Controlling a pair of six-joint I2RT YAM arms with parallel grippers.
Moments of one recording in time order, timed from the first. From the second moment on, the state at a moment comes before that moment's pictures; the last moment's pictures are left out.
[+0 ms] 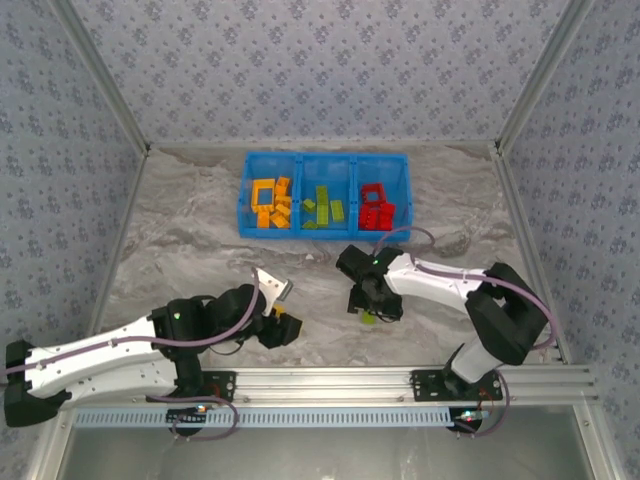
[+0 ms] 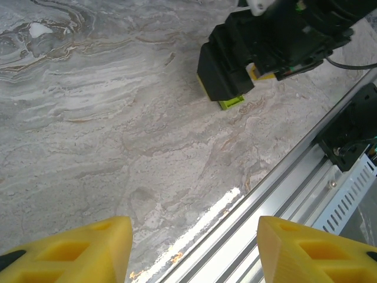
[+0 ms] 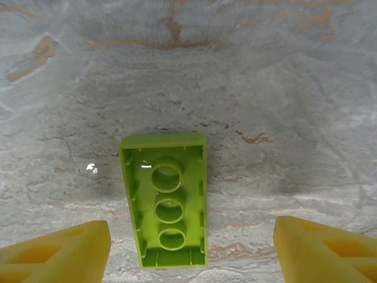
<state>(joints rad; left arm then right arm) -1.25 0.77 0.70 -0.66 -0.14 -0.63 0.84 1.57 0.91 -0.88 0.03 1.01</state>
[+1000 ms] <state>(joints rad) -1.28 0.72 0.80 -0.76 -0.44 -0.69 0.88 1.60 1.17 -0.92 0.17 0.94</state>
